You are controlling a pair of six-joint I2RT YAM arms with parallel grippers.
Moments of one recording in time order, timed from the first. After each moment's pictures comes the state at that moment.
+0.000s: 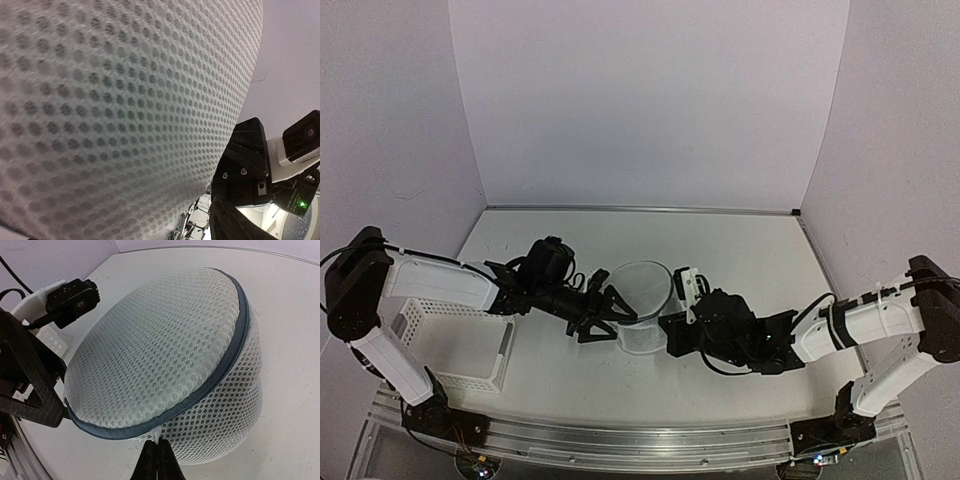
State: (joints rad) left arm -0.84 1.56 0.82 0.09 0.66 -1.10; right arm 1.17 1.49 0.65 0.30 0.37 0.59
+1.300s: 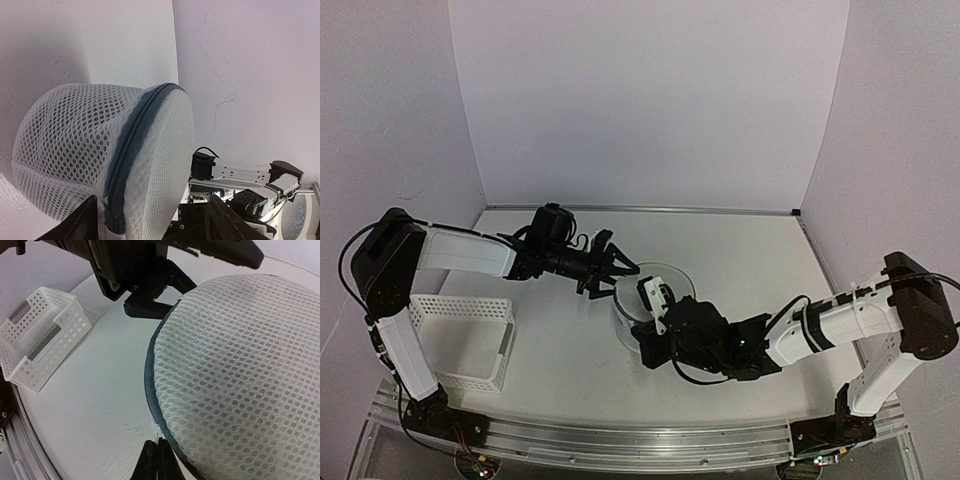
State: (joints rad) left arm -0.67 1.78 1.07 0.18 0.82 -1.02; right arm 1.25 1.62 0.78 0.30 0.34 0.48
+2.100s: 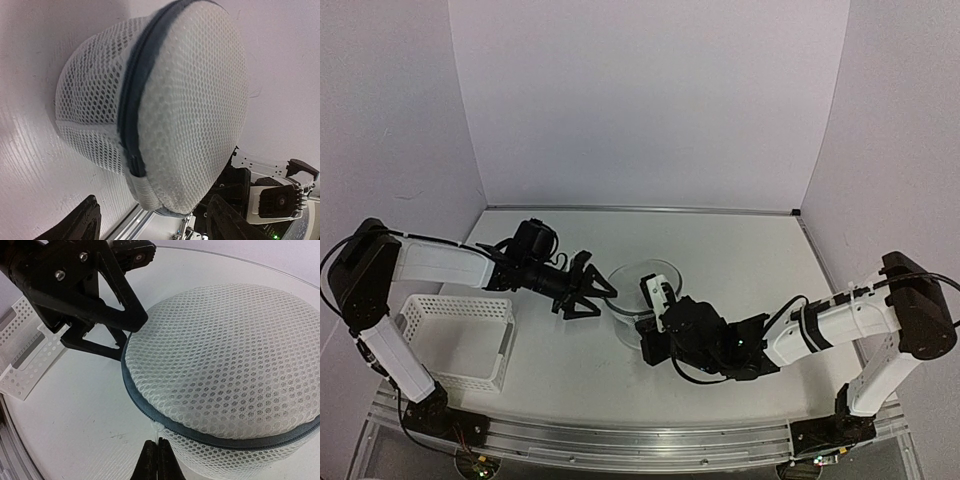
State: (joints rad) left arm -0.63 1.64 0.90 0.00 0.79 -0.94; right arm 1.25 1.64 0.80 0.29 0.43 0.47
